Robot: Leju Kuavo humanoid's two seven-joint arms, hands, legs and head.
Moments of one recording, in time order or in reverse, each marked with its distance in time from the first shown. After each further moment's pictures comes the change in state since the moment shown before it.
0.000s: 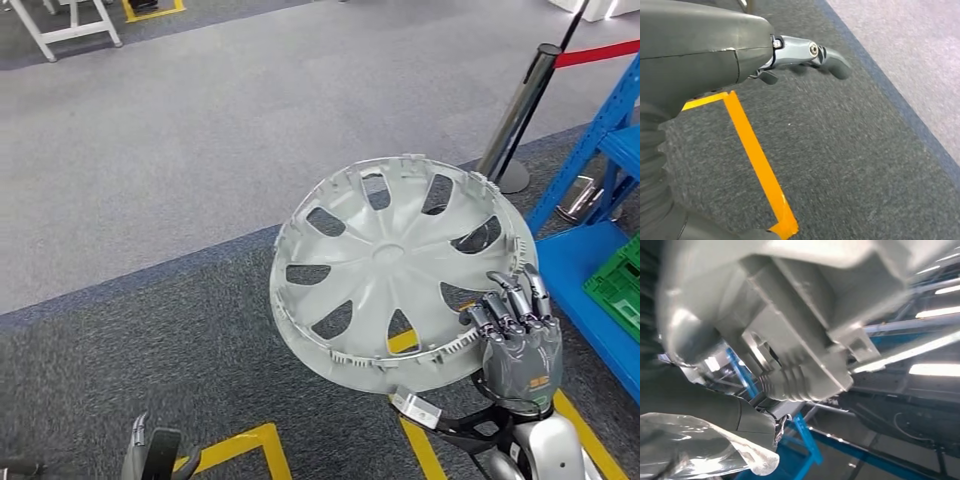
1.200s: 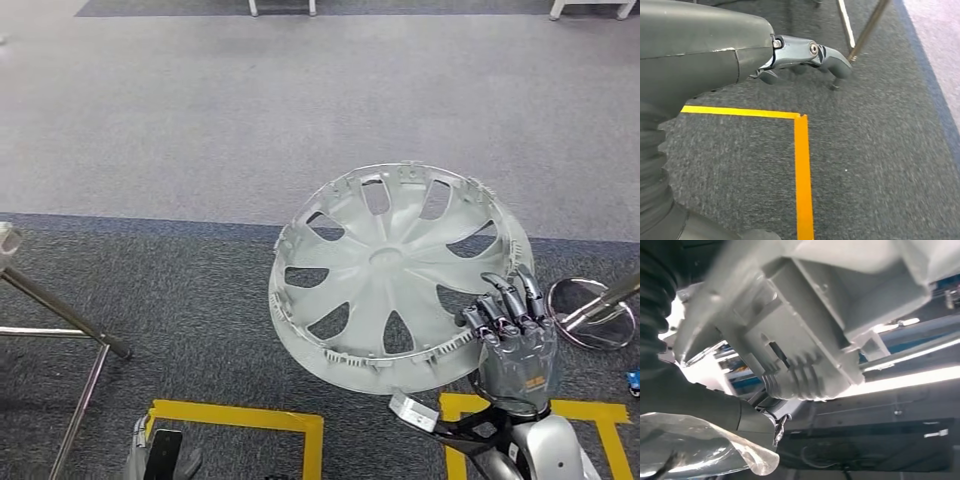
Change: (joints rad) left arm -0.006 0.002 0.004 0.027 -0.002 0.008 0.000; right arm 0.001 -0.001 0.008 0.000 -0.005 -0.001 0.000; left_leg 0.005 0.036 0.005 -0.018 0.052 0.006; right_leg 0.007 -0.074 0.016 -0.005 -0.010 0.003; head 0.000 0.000
